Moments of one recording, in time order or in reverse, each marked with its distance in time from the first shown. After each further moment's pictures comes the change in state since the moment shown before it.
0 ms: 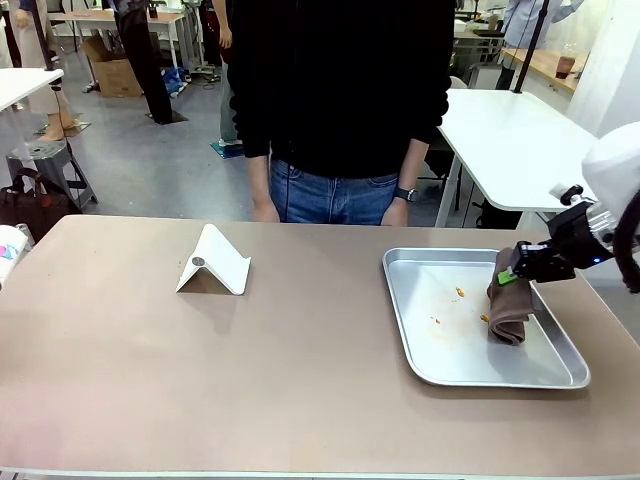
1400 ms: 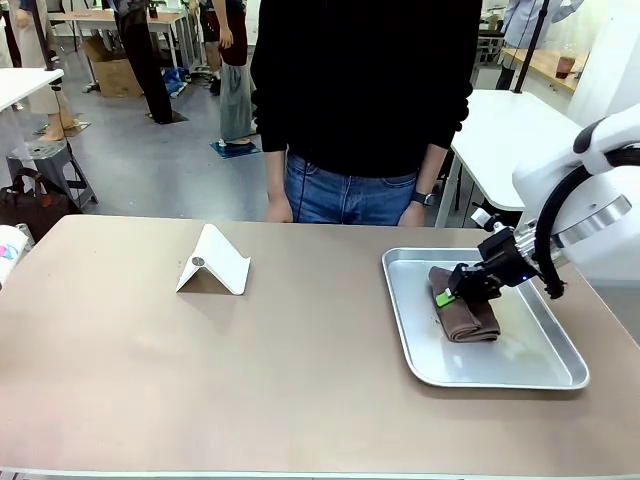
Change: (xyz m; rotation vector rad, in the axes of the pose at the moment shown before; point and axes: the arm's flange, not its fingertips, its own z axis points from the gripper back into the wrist) left arm 0.000 0.000 0.000 0.000 0.001 0.000; right arm 0.002 0.032 -0.105 0.207 0.219 0.114
